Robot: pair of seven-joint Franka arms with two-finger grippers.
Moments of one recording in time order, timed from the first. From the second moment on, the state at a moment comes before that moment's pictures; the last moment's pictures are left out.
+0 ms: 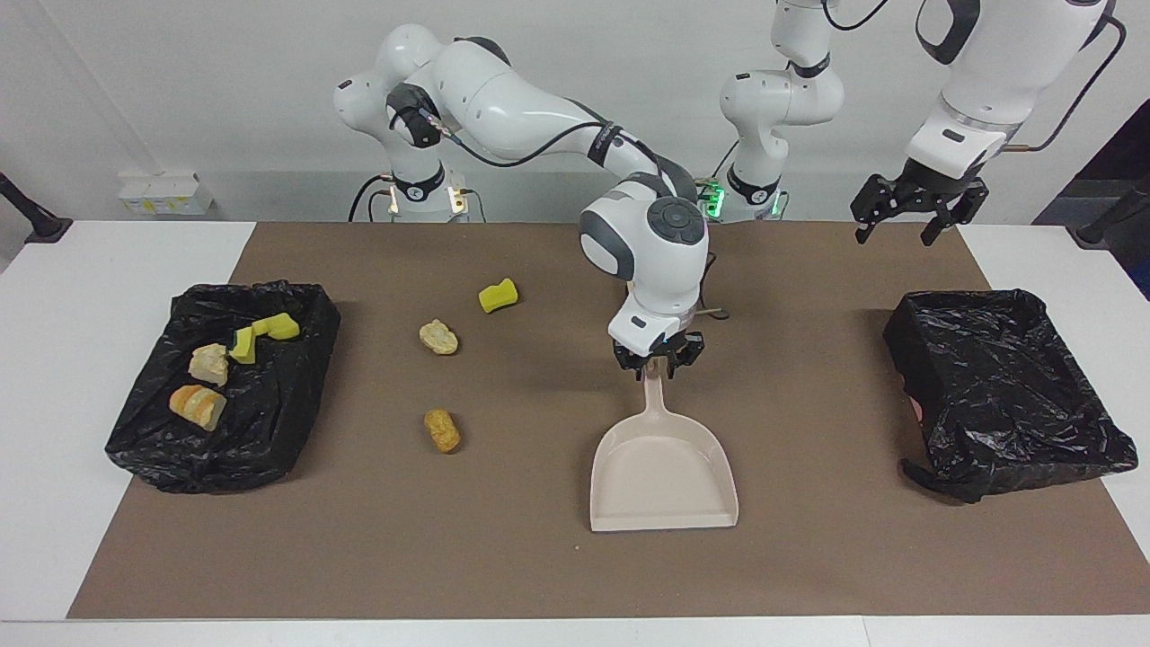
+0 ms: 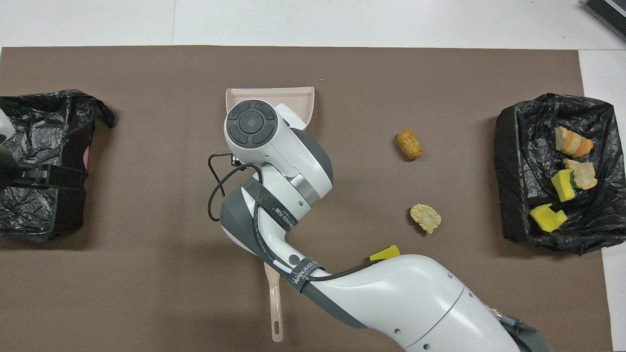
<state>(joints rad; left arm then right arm) -0.07 -0.13 0.00 -1.75 0.00 1.64 0.03 0.54 0.82 0.23 -0.99 -0.16 1.86 0.72</state>
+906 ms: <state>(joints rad) -0.07 -0.13 0.00 -1.75 0.00 1.64 0.03 0.56 0.33 0.25 -1.59 -0.09 1.96 0.85</state>
